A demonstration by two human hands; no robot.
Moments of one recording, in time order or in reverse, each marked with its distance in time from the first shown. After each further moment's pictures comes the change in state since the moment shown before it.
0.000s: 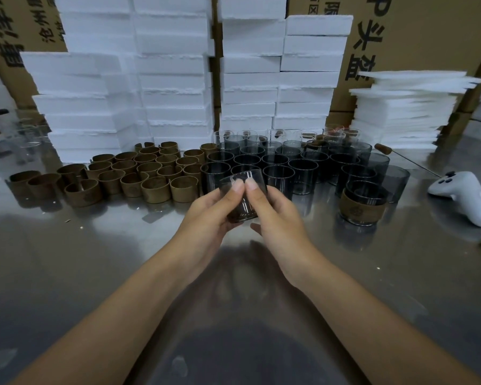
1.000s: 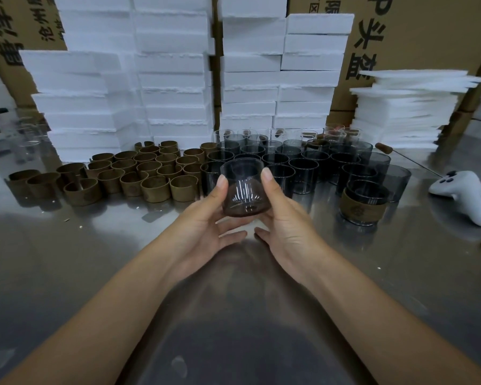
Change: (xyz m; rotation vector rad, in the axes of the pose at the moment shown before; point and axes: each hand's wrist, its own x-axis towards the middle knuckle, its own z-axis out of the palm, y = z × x) left_hand -0.004 0.006 -0.011 -0.116 -0.095 -0.194; right_hand 0.003 -0.003 -0.007 0.182 -0.095 0.127
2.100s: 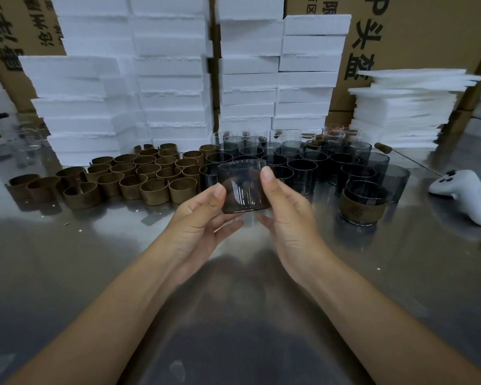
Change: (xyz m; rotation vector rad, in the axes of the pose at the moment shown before) left_hand -0.001 -0.002 -0.002 -0.086 0.006 0.159; right_hand -0.001 -0.005 0.000 0.079 0.020 -0.216
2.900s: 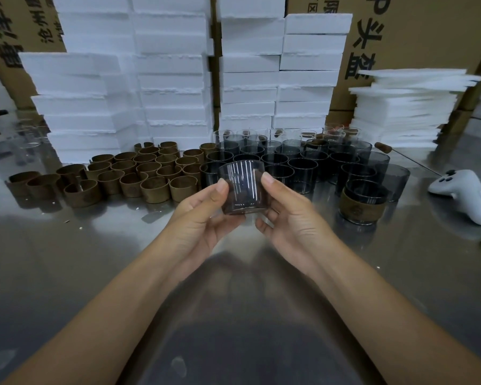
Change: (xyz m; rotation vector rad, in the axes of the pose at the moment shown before) left_hand -0.002 0.002 0.002 -0.022 0.019 0.000; right_hand 0.004 -0.002 -0.010 0.146 -0.035 0.221
